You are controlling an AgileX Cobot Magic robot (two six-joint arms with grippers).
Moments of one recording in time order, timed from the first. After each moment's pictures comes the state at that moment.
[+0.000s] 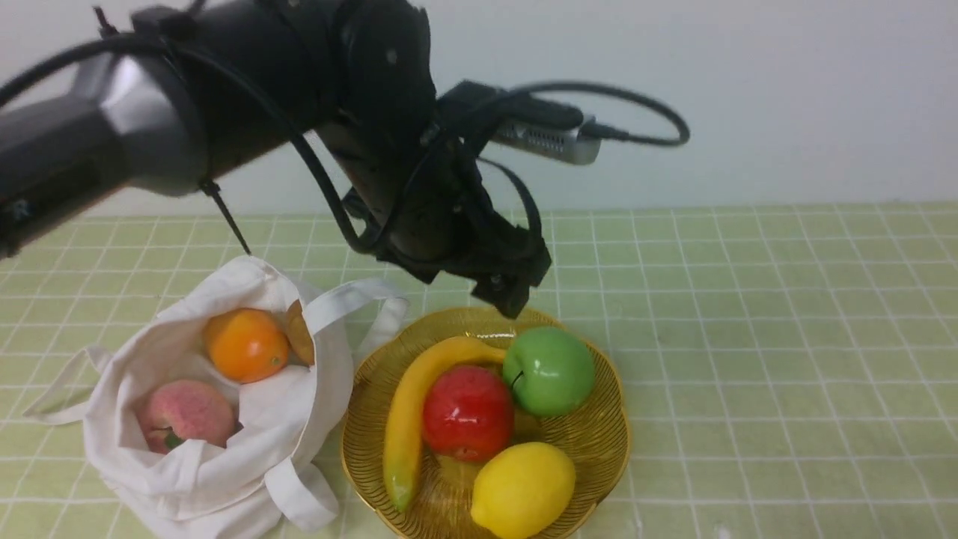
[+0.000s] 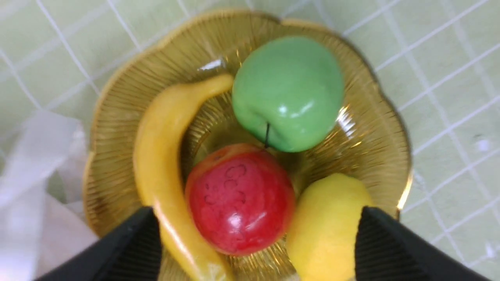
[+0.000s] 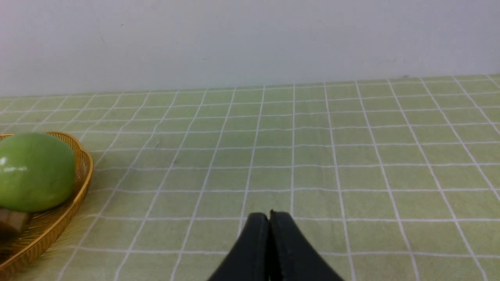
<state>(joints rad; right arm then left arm) 0.07 -0.01 0.03 -0.03 0.35 0.11 -0.59 1.75 -1.68 -0.05 1.15 -0.01</state>
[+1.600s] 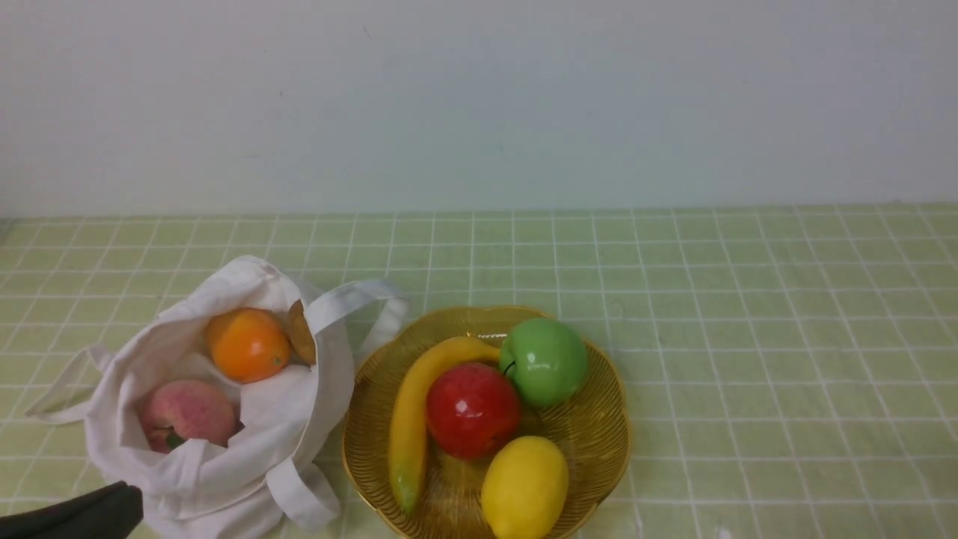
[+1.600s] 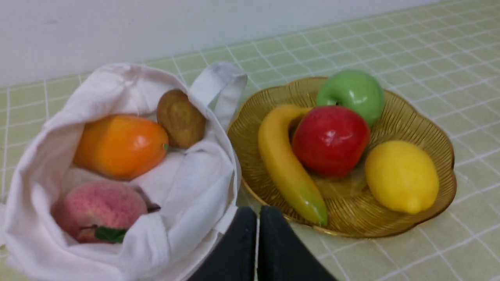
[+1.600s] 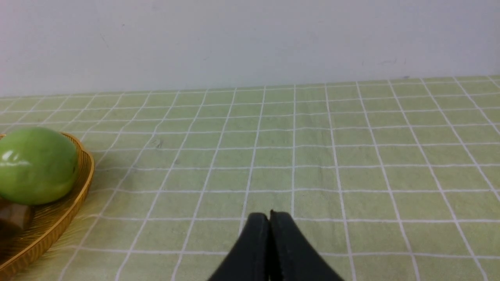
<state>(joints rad) 0.07 -0.01 0.03 -0.03 0.35 0.11 -0.59 0.25 -0.29 0.28 0.52 -0.33</state>
